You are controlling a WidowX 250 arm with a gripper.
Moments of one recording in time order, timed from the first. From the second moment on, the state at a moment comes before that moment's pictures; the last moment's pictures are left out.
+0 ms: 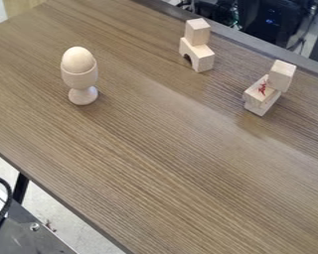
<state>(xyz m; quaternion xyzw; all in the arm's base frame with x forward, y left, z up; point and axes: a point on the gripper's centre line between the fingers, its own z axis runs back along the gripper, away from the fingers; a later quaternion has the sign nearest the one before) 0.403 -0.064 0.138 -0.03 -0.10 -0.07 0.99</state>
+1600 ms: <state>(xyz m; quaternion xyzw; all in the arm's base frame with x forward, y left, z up) 0.429 -0.091 0.097 -0.02 -0.04 -0.01 1.00</state>
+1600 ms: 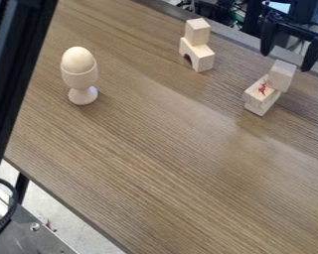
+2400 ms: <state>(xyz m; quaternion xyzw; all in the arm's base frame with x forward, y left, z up) 0.434 -0.090 0.091 -0.01 -0.05 0.00 1.00</state>
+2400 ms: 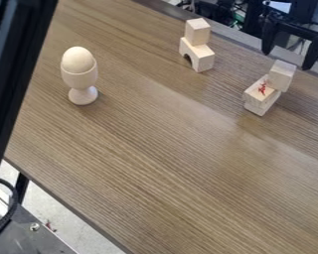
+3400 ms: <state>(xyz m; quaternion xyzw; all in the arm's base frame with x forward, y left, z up) 0.429 -0.086 0.064 0.00 -0.03 0.00 1.00</state>
